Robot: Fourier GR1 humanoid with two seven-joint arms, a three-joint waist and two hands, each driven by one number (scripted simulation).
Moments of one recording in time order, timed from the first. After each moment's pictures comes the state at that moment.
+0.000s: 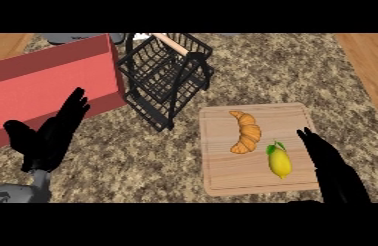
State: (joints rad) left arm -0.08 0.46 -0.17 -1.51 0.36 0.15 0.11; right arm 0.20 -0.52 0.38 -1.88 0.81 -0.16 0.49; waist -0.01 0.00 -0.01
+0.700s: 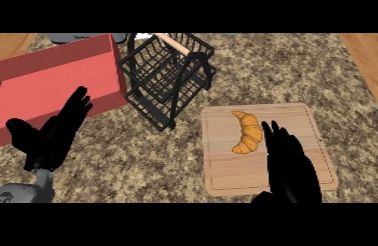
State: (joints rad) left arm -0.08 0.42 -0.15 -1.53 0.33 0.13 0.14; right arm -0.04 -0.25 0.56 -1.95 1.00 0.24 1.00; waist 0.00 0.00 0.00
